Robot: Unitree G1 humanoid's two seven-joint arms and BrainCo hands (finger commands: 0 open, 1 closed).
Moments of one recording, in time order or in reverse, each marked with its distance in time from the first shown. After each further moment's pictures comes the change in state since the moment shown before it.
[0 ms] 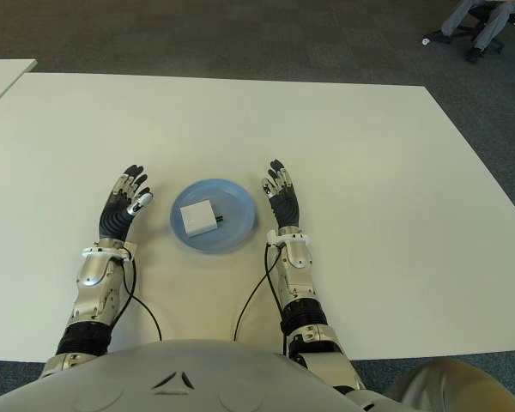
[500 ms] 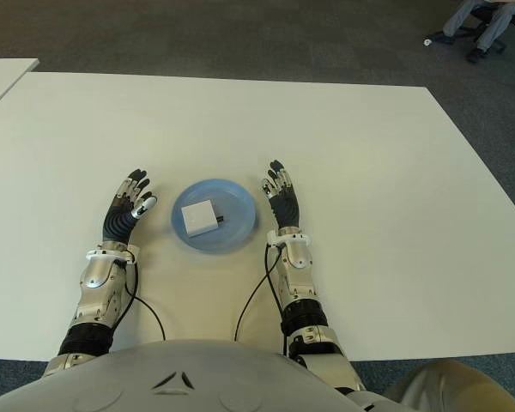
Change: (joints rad) left arm 0.003 -0.008 -0.008 0.026 0.035 -0.014 0.023; right arm 0.010 0.000 0.000 -0.017 -0.005 0.023 0.004
